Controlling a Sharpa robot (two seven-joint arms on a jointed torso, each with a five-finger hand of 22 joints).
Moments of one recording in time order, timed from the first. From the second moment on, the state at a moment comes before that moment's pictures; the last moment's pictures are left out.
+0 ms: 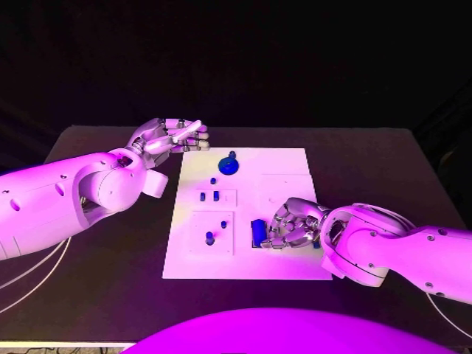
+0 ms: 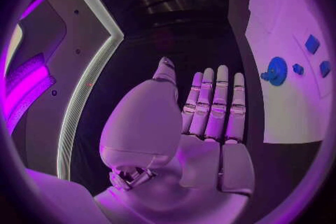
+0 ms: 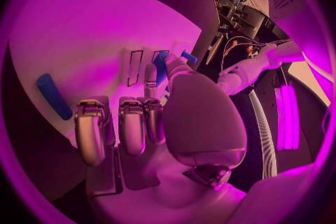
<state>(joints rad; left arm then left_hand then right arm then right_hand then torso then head) 1.17 -0.86 -0.04 1.44 -0.11 -0.13 0.36 1.43 -0.05 -0.08 0.29 0.05 0.88 0.21 0.26 0.30 1.03 0.16 0.22 0.08 0.98 0.13 0.27 0.27 0.17 0.79 0.29 0.08 0.27 1.06 -0.92 -0.15 1.86 -1.15 -0.33 -0.47 1.31 -0.16 0.13 0.29 0.18 1.06 0.03 0.50 0.44 1.46 -0.03 1.57 1.31 1.47 -0.09 1.57 1.31 0.01 1.47 0.03 1.57 1.31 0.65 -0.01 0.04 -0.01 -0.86</state>
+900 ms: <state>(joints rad) 1.17 -0.86 -0.04 1.44 -0.11 -0.13 0.35 1.43 -0.05 -0.08 0.29 0.05 0.88 0.21 0.26 0.29 1.03 0.16 0.22 0.08 0.98 0.13 0.27 0.27 0.17 0.79 0.29 0.08 0.27 1.06 -0.93 -0.15 1.87 -1.16 -0.32 -0.46 1.32 -0.22 0.09 0.29 0.06 1.07 0.04 0.50 0.44 1.46 -0.03 1.57 1.31 1.47 -0.09 1.57 1.31 0.01 1.47 0.03 1.57 1.31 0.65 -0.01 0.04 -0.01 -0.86</state>
